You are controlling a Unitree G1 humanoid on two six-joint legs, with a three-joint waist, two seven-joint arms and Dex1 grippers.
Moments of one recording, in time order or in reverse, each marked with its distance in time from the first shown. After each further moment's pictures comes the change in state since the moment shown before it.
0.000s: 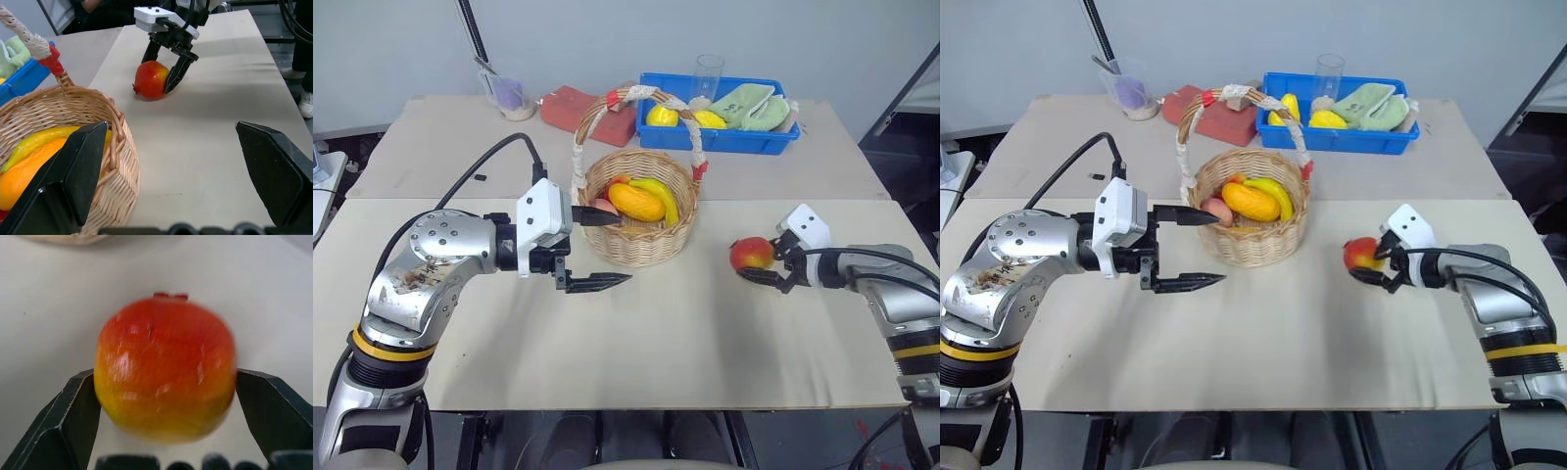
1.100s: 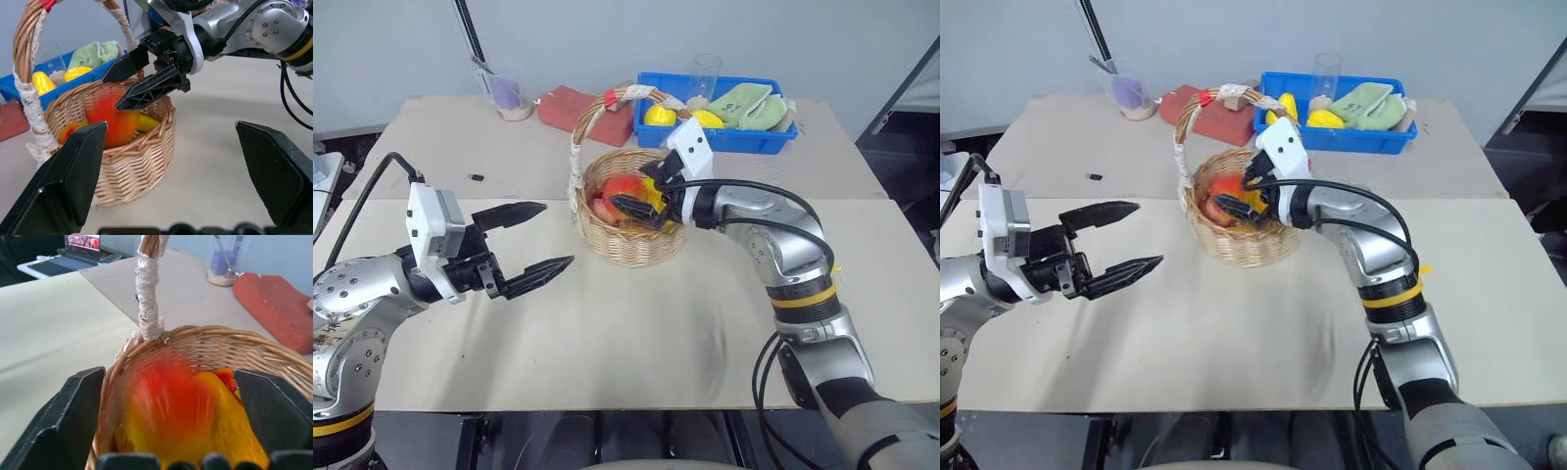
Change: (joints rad) left arm 0.370 0.038 0.421 -0.153 -0.263 0.029 0.180; right arm -0.385 0.513 0.083 -0.164 0.110 0.156 -0.298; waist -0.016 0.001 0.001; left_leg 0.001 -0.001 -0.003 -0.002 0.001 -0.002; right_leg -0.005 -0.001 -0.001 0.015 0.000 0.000
